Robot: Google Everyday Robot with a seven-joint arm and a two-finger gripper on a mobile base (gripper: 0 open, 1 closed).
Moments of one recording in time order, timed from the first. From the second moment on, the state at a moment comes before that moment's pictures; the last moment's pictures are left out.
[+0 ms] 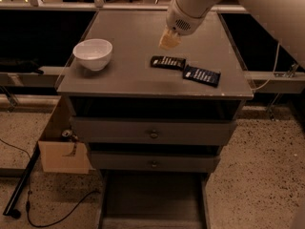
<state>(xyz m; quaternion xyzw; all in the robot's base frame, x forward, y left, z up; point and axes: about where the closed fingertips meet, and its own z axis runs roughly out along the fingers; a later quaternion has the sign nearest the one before) 0.667 -0.039 0.935 -0.60 0.75 -0.01 0.28</state>
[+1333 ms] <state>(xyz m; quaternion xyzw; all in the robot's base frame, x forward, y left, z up) 0.664 -0.039 0.941 -0.60 0.74 -0.01 0.28</state>
